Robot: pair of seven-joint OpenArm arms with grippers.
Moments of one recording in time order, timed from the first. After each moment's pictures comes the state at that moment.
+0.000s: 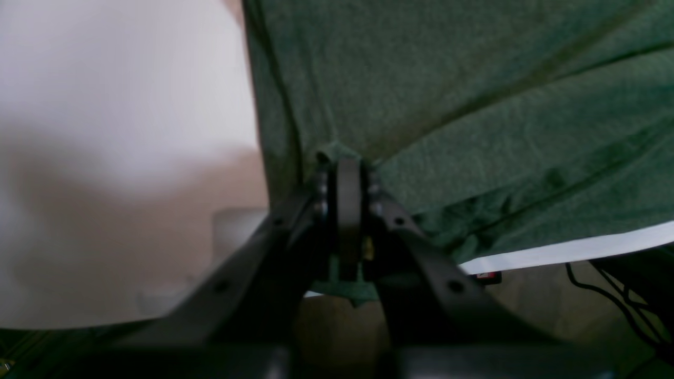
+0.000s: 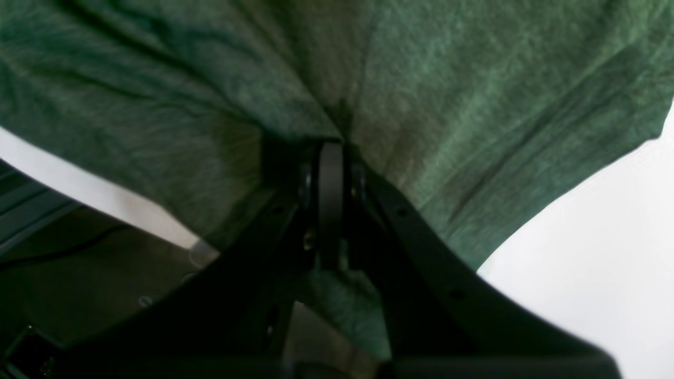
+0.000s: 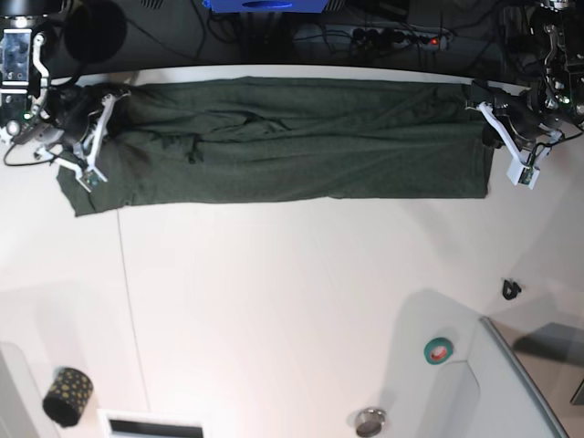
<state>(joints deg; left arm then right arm) 22.3 -26.8 -20.2 90.3 -22.5 -26.1 49.2 -13.6 14.1 12.4 85.3 6.9 40.2 -50.9</state>
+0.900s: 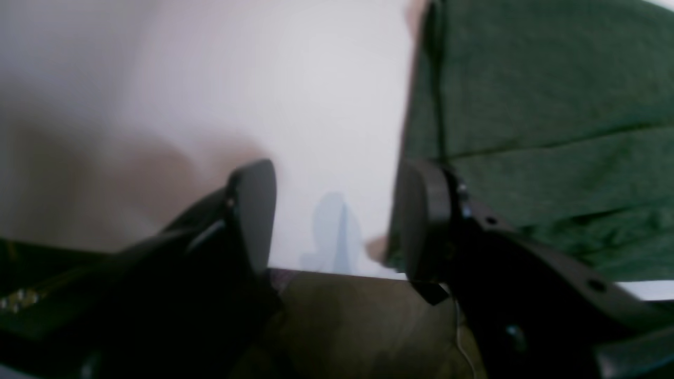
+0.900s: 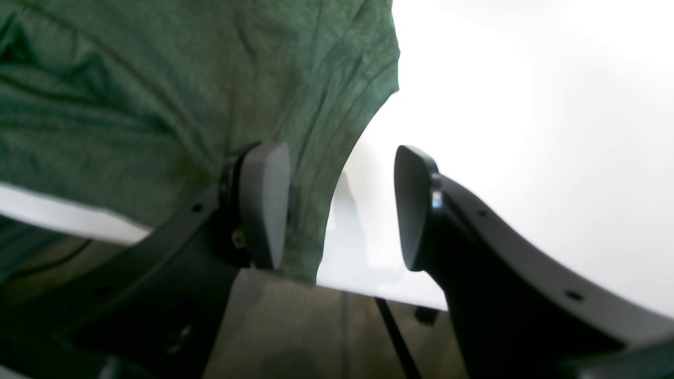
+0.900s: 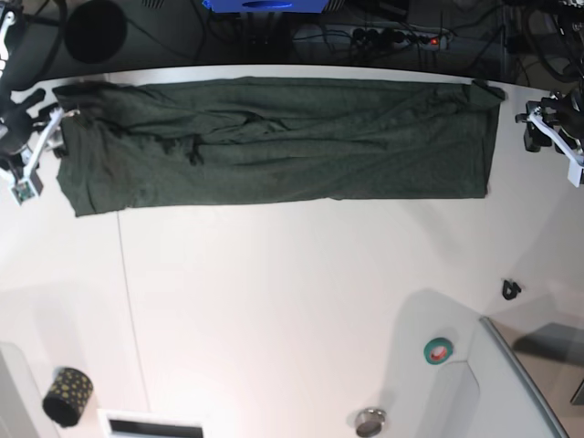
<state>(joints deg) 23.5 -26.8 -35.9 90.3 -22.7 -26.1 49.2 -19.5 13.0 27.6 102.3 7.3 40.2 -54.2</state>
